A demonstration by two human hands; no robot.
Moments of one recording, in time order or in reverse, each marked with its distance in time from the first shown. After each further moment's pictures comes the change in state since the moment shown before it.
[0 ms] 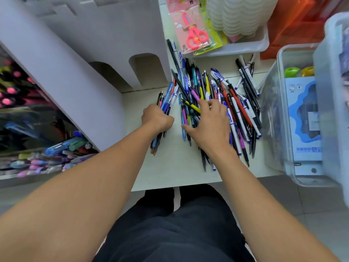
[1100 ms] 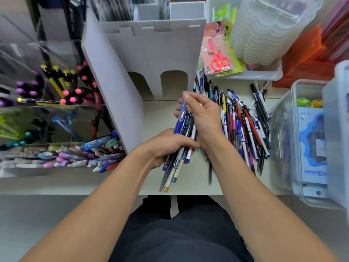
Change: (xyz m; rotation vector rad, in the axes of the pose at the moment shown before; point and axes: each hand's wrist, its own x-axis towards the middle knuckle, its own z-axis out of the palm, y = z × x) left_hand -0.090 -0.029 -0.065 -0.780 -0.690 0.091; right_hand 0.018 -0.104 -0.044 1.495 -0.182 0.265
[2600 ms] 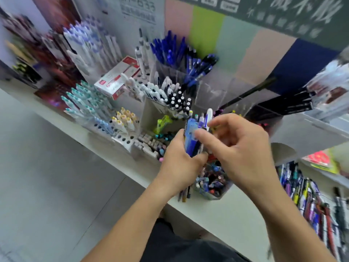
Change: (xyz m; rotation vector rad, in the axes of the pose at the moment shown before) left_hand -0.188 -0.042 -0.148 -0.123 0.843 0.680; right_hand -0.144 -0.040 0.227 -0.844 -0.565 -0.653
